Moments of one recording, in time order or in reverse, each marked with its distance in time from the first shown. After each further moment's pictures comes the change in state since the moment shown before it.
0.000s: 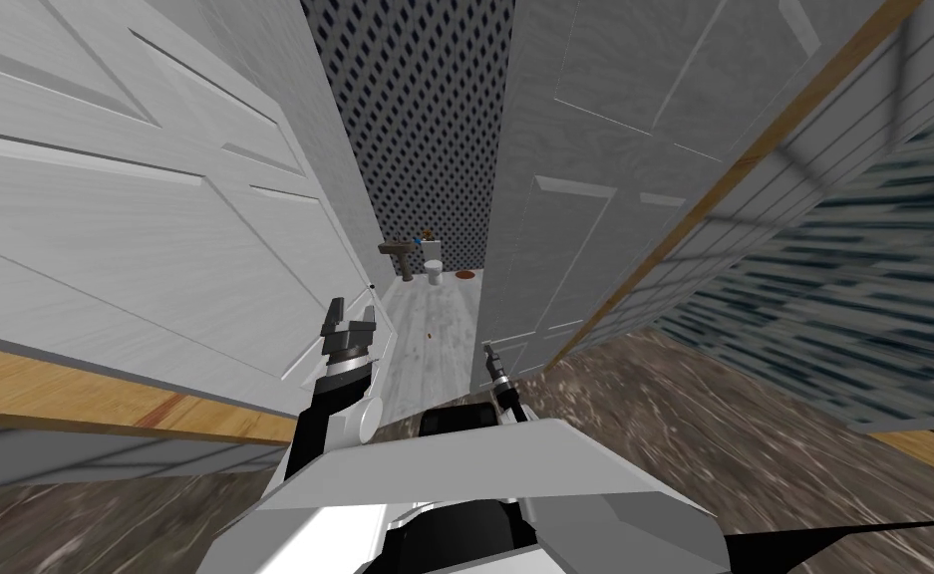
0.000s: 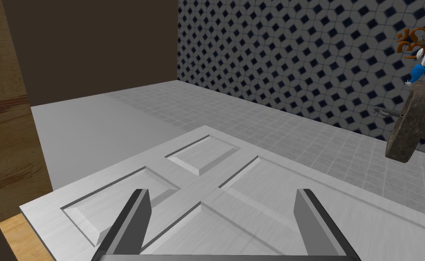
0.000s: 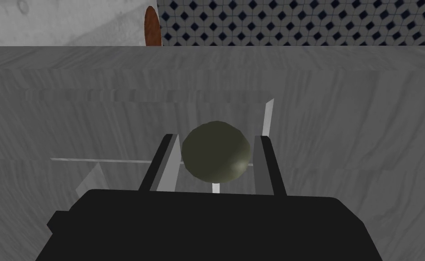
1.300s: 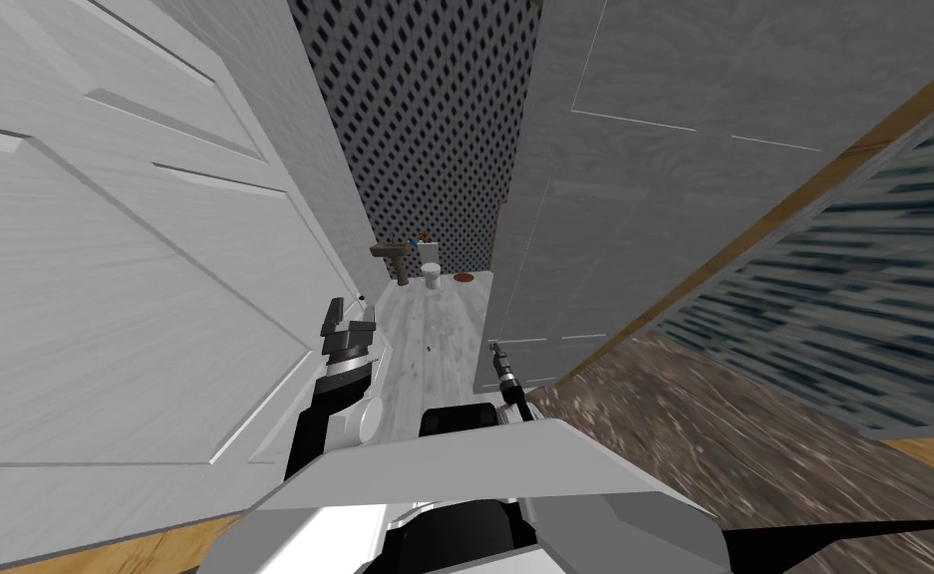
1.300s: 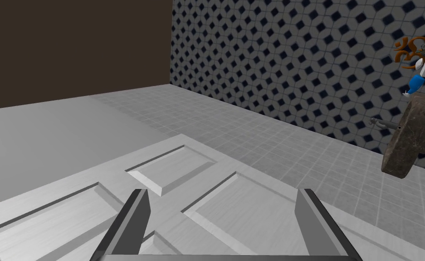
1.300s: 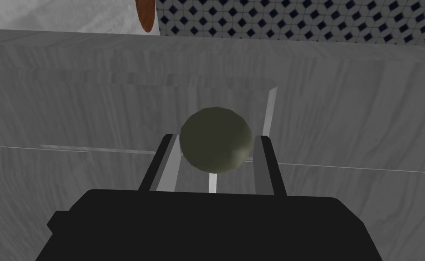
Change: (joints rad) arm -0.025 -0.008 -0.081 0.034 -0.036 0.006 0.032
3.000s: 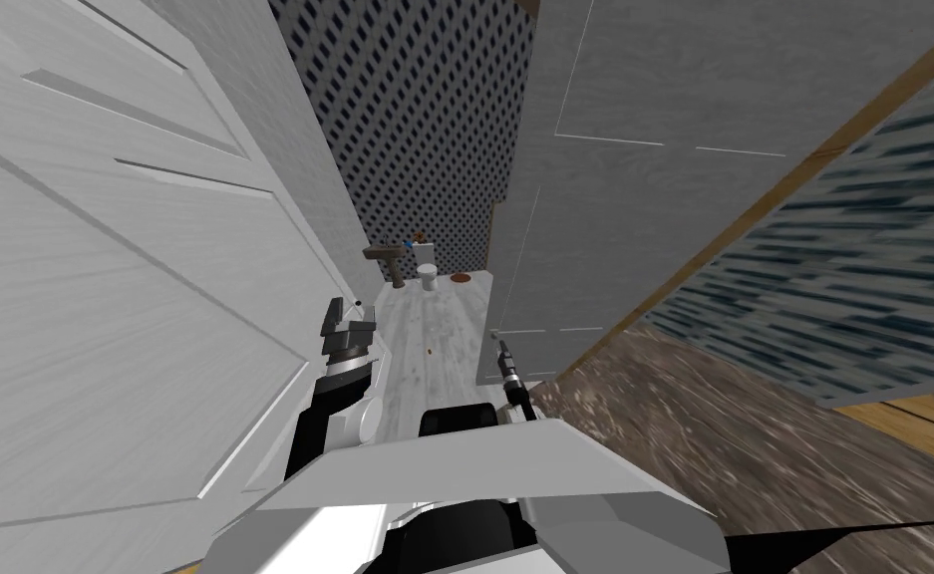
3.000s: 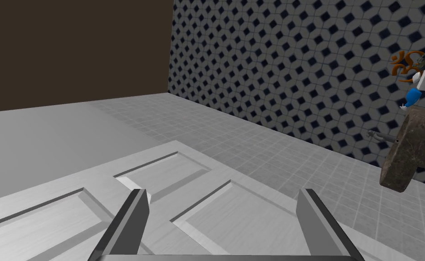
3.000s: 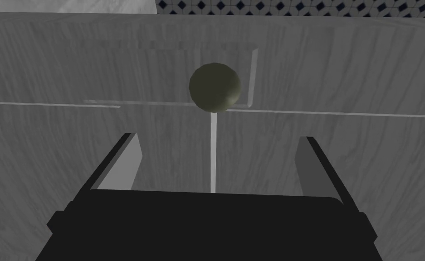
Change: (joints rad) arm 0.032 0.005 -0.049 -0.041 -0.029 0.008 0.013
